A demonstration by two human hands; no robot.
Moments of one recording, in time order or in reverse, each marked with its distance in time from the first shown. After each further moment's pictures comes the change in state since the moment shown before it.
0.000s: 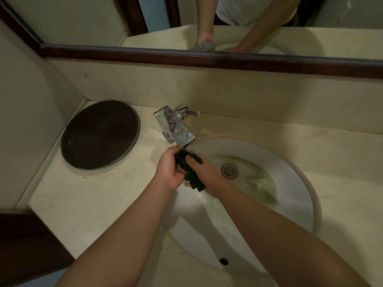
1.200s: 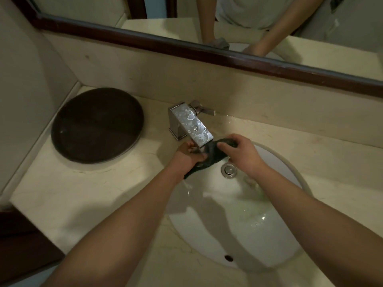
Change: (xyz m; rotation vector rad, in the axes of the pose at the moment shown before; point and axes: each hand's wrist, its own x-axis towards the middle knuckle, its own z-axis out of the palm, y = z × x) left_hand 0.035 0.006 -0.012 0.728 -0.203 0.154; right_hand -0.012 -0.065 -0.033 -0.602 0.451 -0.156
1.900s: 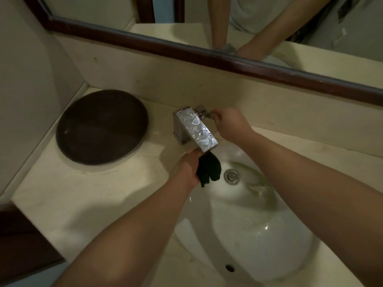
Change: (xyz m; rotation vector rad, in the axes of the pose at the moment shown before) left_hand -0.001 0.005 0.019 -0.568 0.090 -0.264; right_hand 0.070 -0.068 0.010 -0.714 0.030 -0.420
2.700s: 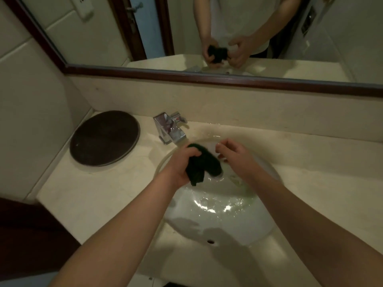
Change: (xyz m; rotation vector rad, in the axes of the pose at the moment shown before) left_hand -0.125 -0.021 0.044 0.187 -0.248 0.209; right_hand -0.200 0.032 -0.053 0.999 0.018 0.241
